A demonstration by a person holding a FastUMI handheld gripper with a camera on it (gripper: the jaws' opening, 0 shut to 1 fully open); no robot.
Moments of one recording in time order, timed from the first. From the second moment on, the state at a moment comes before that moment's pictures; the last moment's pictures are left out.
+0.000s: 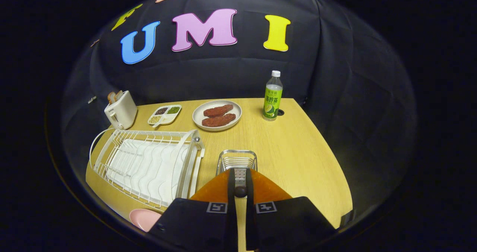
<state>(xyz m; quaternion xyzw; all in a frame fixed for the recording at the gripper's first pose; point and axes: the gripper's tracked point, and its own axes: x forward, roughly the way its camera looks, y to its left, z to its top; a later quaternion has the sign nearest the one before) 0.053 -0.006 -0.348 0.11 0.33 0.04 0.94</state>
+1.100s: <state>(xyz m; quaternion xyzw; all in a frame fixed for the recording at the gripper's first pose) -0.099 0.187 -0.235 0.10 0.28 0.35 0.89</state>
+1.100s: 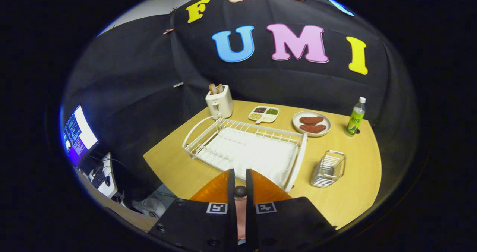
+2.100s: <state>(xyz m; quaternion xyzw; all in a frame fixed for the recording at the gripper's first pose) -0.184 0.175 -0.403 -0.06 0.40 0.40 0.83</state>
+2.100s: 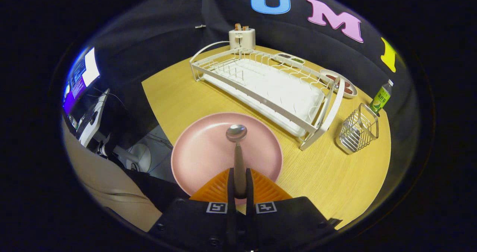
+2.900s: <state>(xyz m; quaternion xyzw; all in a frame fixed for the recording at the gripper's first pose) -0.150 0.182 -0.376 -0.05 0.37 0.37 0.85</state>
